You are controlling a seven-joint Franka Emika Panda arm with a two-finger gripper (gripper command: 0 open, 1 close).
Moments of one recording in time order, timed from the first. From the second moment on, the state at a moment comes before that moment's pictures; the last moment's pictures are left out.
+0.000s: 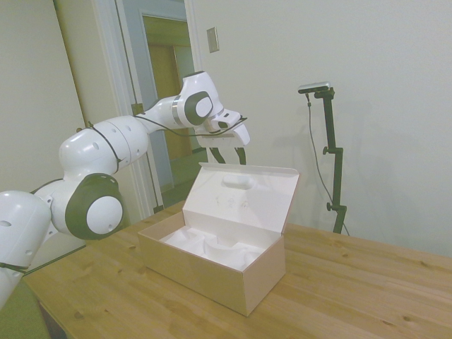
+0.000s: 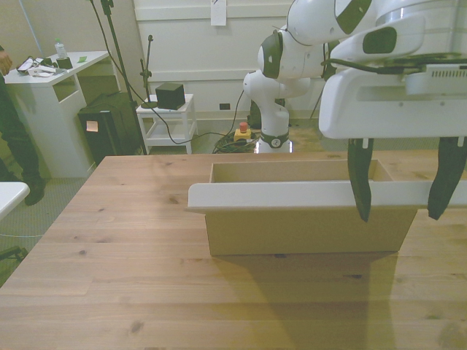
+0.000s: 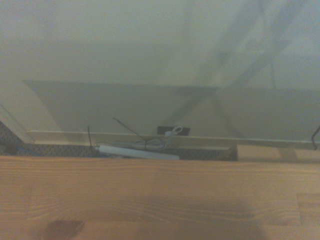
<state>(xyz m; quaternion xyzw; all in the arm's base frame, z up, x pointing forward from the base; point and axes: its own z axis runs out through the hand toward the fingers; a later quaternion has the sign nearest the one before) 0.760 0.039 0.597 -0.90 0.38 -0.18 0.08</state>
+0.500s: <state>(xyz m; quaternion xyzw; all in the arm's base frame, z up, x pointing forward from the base) 0.725 -0.022 0.589 -0.89 0.44 -0.10 0.07</state>
